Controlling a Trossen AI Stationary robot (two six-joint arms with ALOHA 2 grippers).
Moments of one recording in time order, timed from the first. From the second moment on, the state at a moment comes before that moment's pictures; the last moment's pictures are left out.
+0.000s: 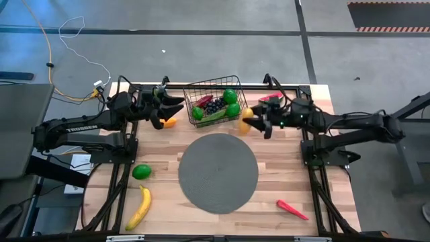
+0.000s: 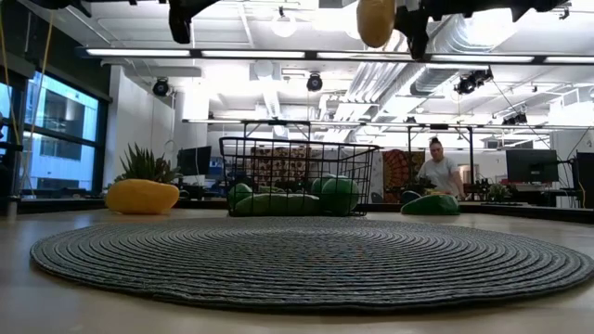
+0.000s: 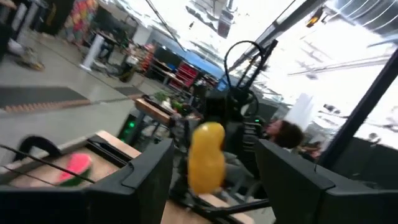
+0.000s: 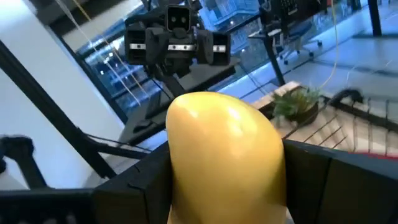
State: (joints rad) left arm 0.40 0.80 0.61 0.39 0.11 -0.56; right arm -0.14 0.97 0.69 0.27 -0.05 0.47
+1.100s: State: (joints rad) left arm 0.34 0.80 0.61 0.39 0.10 -0.39; right arm -0.20 0.98 0.84 0.01 -0.08 0.34
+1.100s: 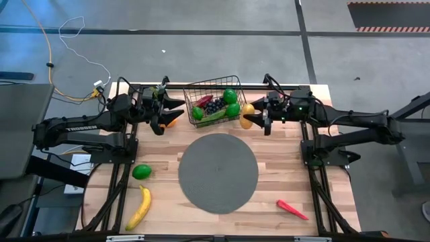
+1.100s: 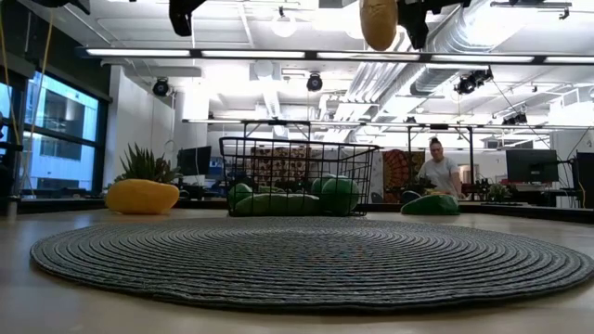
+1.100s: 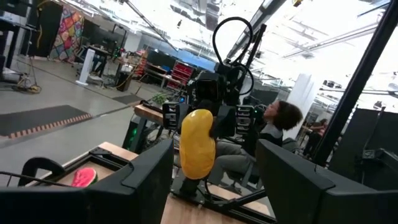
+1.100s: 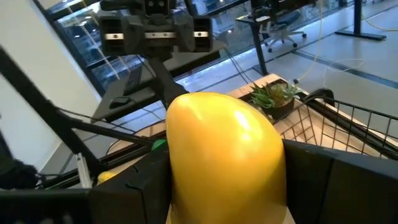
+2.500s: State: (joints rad) left arm 0.34 0.80 0.61 0.39 0.09 -0.39; right arm -0.44 2.13 1.79 -0.74 0.08 0.44
